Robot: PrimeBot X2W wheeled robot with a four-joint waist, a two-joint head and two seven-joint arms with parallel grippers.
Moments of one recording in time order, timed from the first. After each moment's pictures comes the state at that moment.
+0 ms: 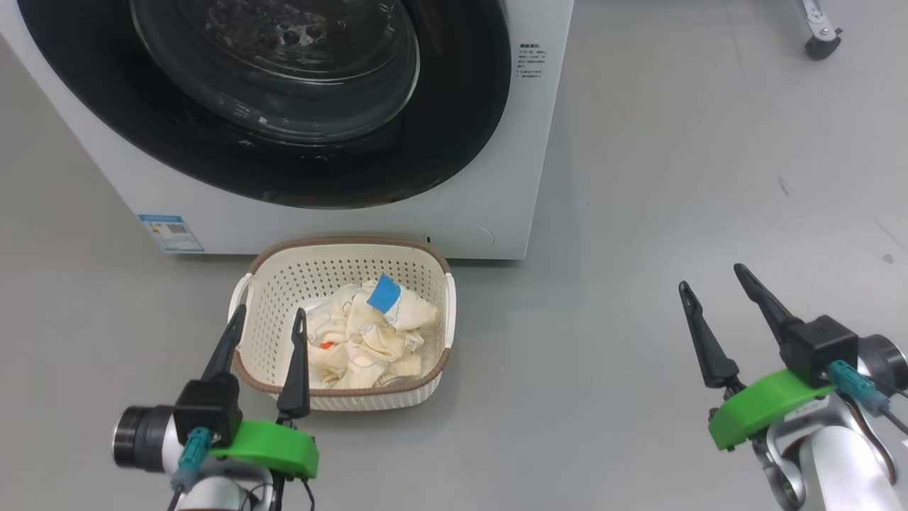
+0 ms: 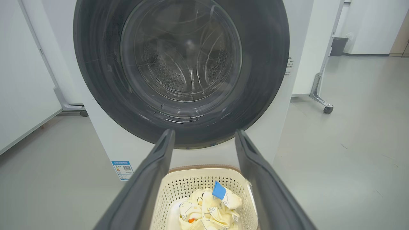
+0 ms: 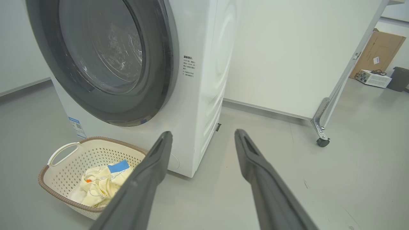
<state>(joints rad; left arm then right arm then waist) -0.18 0.08 -0.20 0.28 -0.10 -0.05 -0.25 -0.09 -0.04 -0.05 0.17 -0.09 0.13 -0.19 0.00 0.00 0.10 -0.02</state>
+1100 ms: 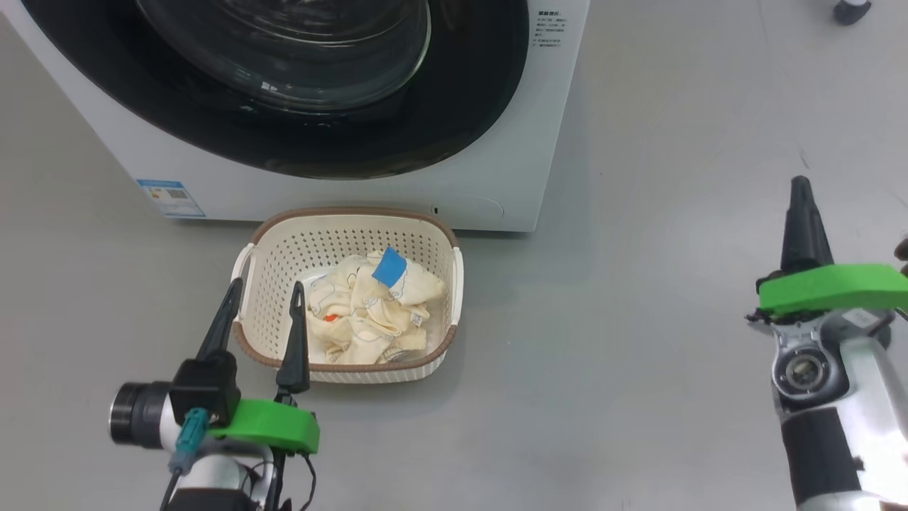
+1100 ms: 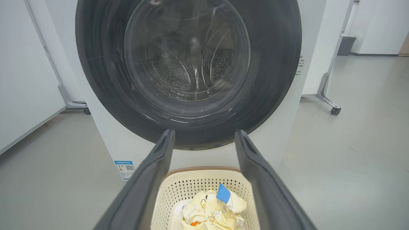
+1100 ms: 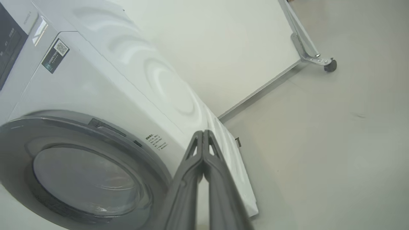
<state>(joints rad) -0.22 0.08 -0.20 0.26 -0.10 -0.03 -0.25 -0.35 -0.04 -0.08 0.37 0.71 0.13 -0.21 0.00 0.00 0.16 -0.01</state>
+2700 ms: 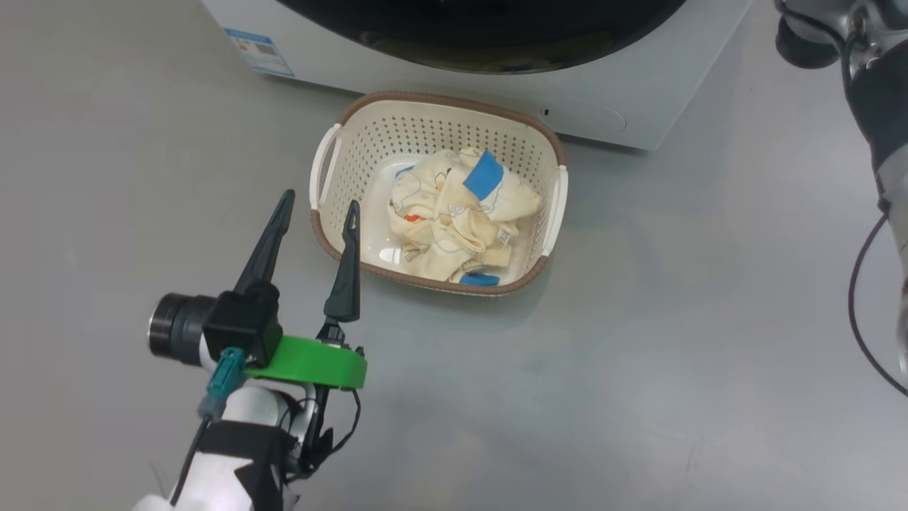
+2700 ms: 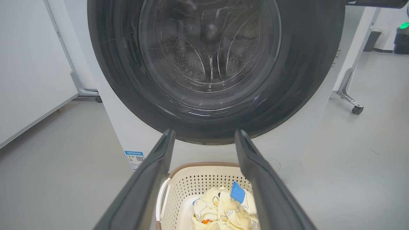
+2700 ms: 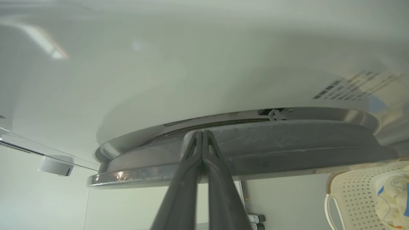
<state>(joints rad) -0.38 0.04 -0.29 0.21 -0.11 -0.05 -0.25 -1.33 -0.12 0.14 1.11 1.60 0.13 0.32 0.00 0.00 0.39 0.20</state>
